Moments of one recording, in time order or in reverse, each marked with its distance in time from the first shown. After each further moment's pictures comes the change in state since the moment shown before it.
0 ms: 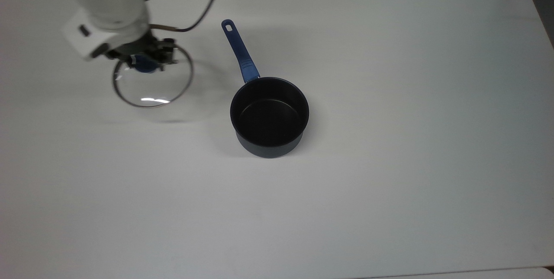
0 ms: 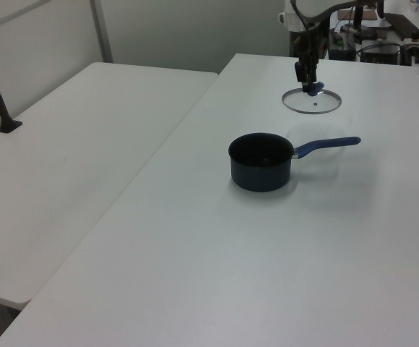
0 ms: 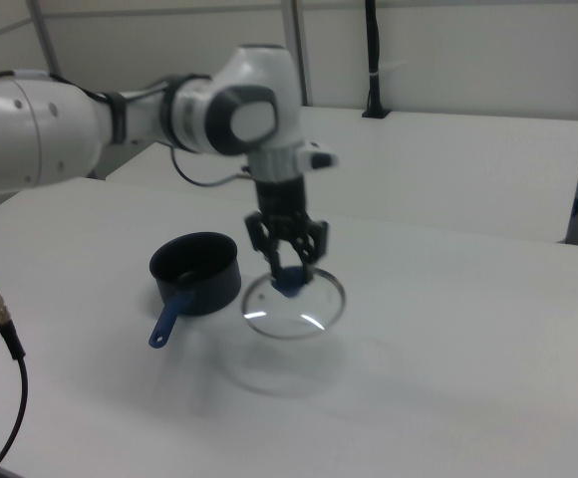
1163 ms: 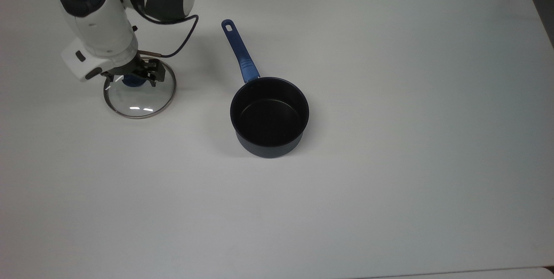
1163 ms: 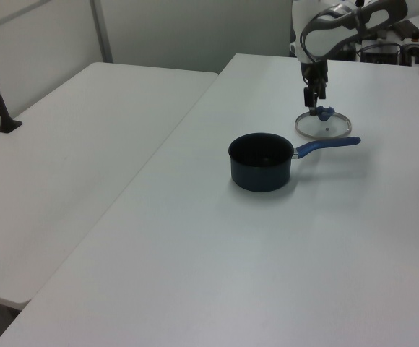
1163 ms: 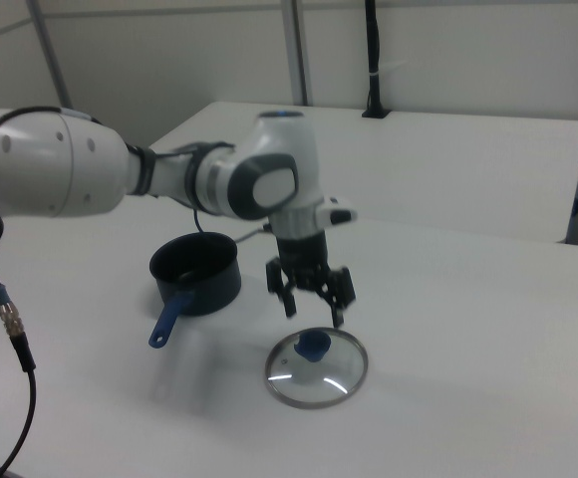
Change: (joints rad) arm -0.049 0.032 0.006 -0.182 -0.050 0.238 0.010
